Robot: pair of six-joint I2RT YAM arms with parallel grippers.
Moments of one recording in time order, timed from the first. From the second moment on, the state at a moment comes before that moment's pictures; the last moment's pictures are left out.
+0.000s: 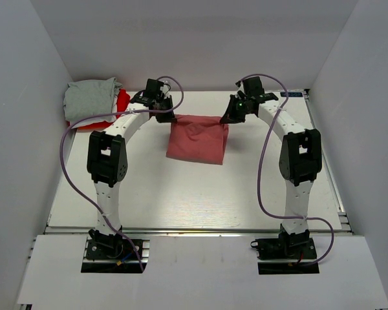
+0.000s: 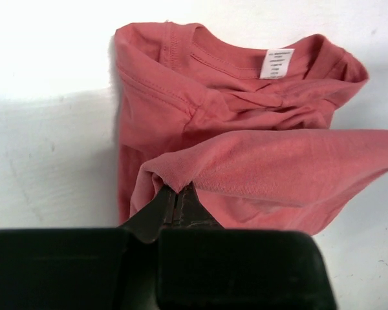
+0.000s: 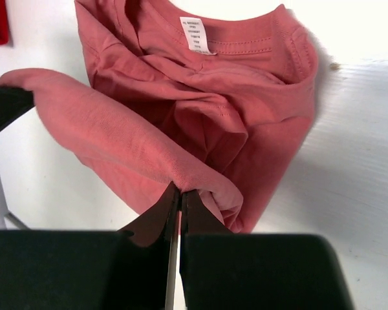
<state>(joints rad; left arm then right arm) -0.30 2.12 1.82 -0.55 0.19 -0.39 0.28 2.10 1.80 -0.59 -0.44 0.43</state>
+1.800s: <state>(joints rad) -0.28 2.27 1.93 -0.45 0.45 -0.01 0.21 1.78 1.23 -0.11 -0.31 0.44</state>
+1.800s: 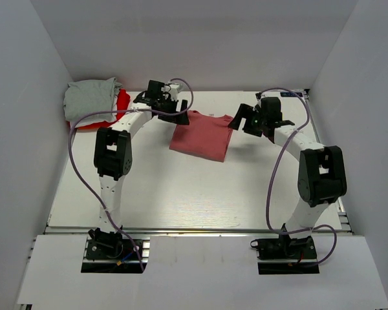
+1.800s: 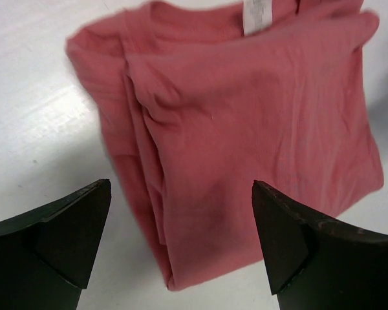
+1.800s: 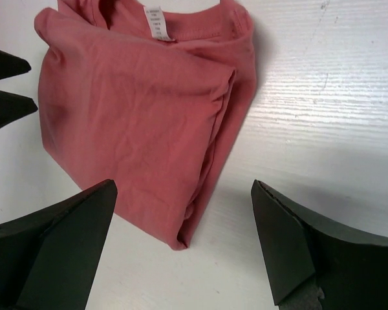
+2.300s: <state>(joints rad) -0.31 2.40 2.01 -0.57 0.41 0.10 0.21 1.66 1.15 -0.14 -0.28 0.38</state>
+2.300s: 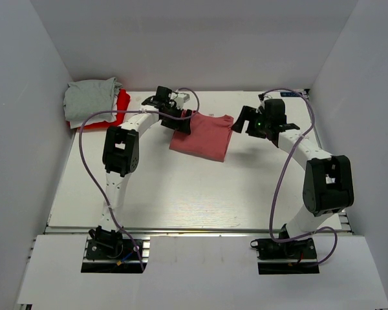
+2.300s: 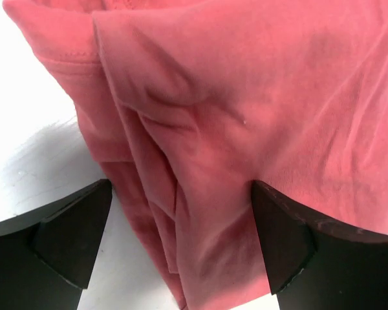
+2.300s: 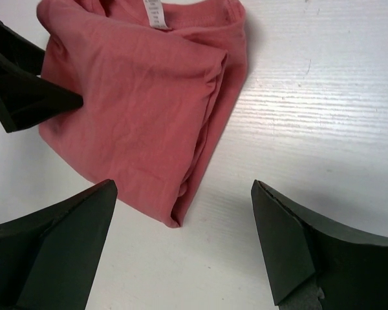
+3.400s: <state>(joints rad) -0.30 2.31 1.89 -0.49 0.39 0.16 0.21 1.52 0.94 -0.13 -0.22 0.39</state>
